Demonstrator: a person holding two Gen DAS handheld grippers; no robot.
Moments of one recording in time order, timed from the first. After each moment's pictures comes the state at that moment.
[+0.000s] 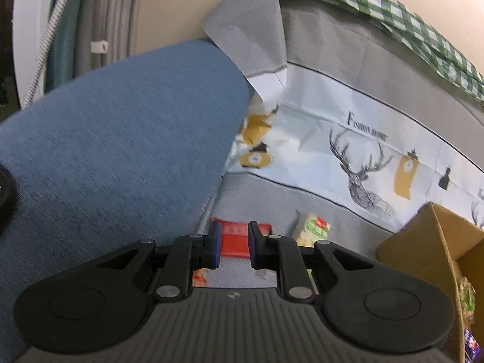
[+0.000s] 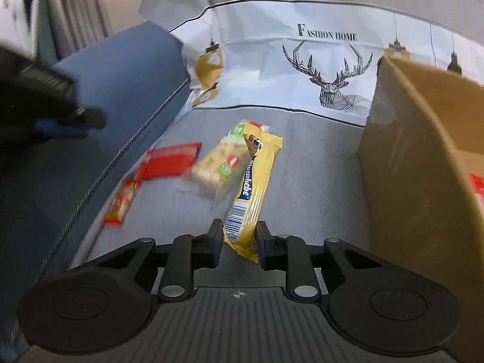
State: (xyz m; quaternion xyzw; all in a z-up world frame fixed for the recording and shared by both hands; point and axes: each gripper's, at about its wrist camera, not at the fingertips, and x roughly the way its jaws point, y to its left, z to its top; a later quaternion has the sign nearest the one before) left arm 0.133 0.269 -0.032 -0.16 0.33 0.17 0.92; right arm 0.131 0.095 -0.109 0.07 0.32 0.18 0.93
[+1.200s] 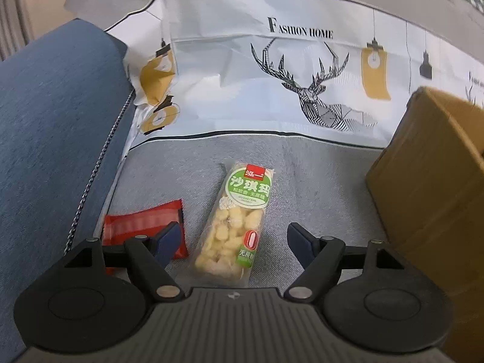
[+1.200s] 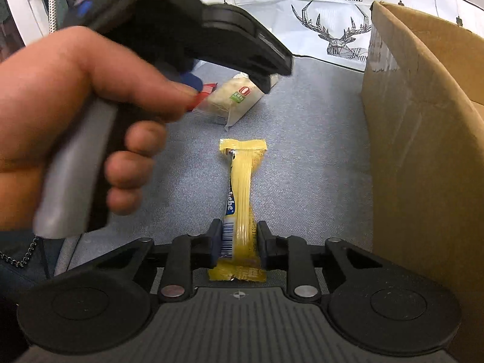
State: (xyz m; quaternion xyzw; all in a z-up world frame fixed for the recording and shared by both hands) left arm 0.236 0.187 -0.102 0.00 0.42 0.08 0.90; right arm 0.087 0.080 -0.140 0.08 0.37 0.22 0.90
